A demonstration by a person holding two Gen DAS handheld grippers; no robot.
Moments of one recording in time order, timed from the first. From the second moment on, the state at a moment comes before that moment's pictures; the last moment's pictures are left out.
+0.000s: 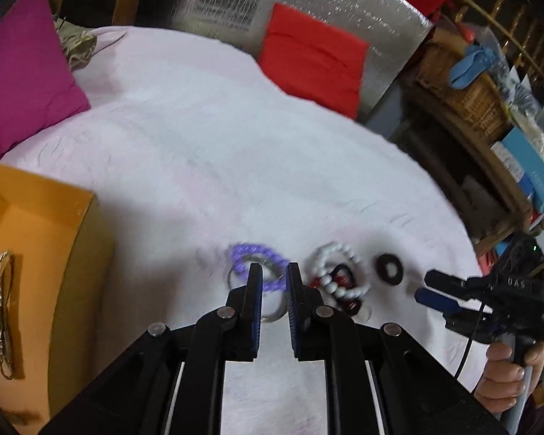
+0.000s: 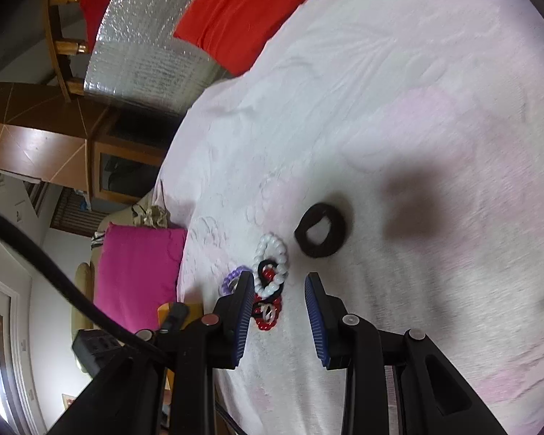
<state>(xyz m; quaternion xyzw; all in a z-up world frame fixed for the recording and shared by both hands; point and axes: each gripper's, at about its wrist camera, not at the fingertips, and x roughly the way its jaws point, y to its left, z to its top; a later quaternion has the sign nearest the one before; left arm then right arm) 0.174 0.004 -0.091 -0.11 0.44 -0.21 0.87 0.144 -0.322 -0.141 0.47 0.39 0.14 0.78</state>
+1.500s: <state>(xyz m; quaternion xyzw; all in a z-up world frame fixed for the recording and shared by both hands) 0.147 -0.120 -0.110 0.04 0.43 -0.27 0.86 0.110 -0.445 -0.158 0.50 0.35 -0.01 0.79</state>
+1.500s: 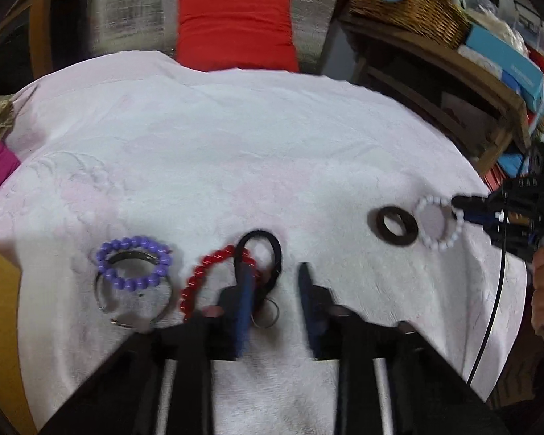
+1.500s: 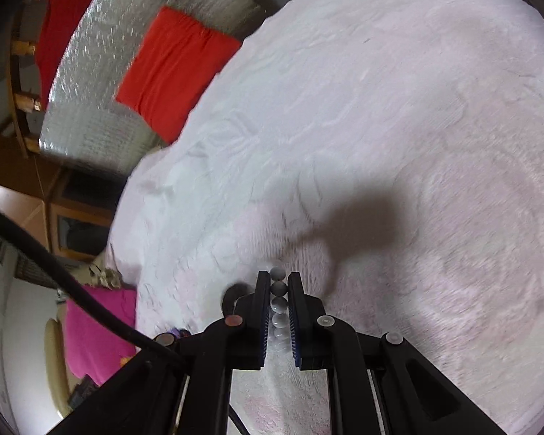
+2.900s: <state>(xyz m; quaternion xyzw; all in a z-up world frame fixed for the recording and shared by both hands) 0.158 -0.016 -0.110 0.06 0.47 -0.15 0.87 0.134 -0.352 -0.155 0.48 0.42 0.15 0.76</state>
